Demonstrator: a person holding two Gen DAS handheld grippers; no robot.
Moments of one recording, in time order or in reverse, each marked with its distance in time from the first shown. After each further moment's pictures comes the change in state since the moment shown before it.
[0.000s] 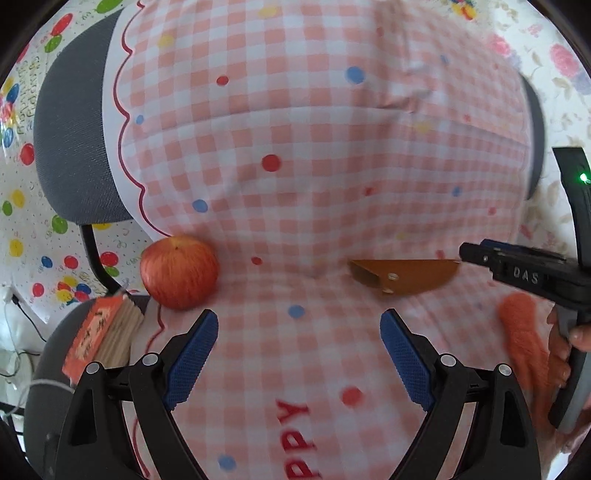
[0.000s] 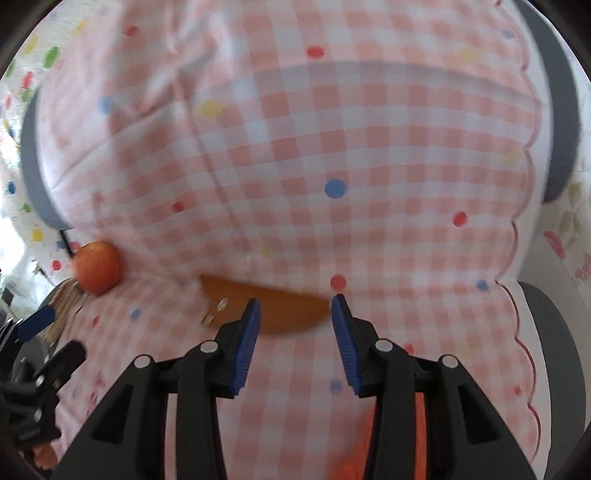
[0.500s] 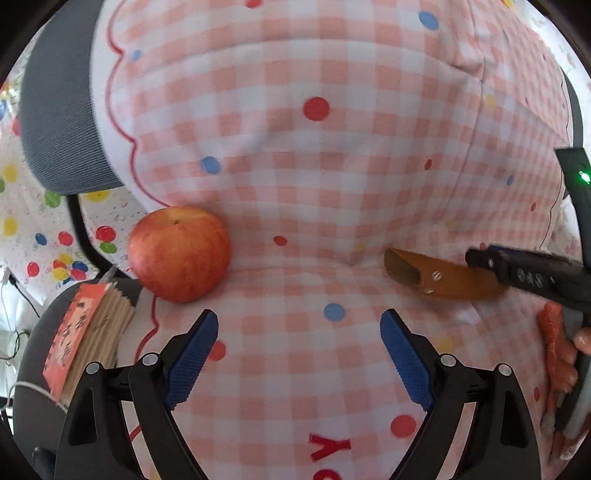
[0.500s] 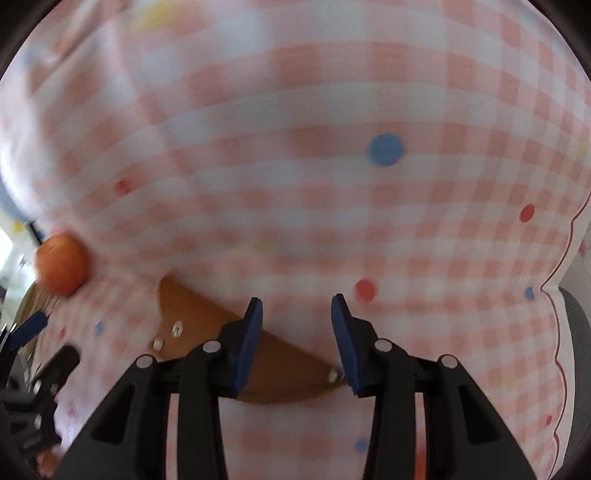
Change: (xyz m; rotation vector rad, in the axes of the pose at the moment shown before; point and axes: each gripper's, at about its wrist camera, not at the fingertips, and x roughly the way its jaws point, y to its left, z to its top) left arm 0.043 0.024 -0.001 -0.063 0.095 0.017; right arm 0.055 0.011 0.008 -0.020 0.148 0.021
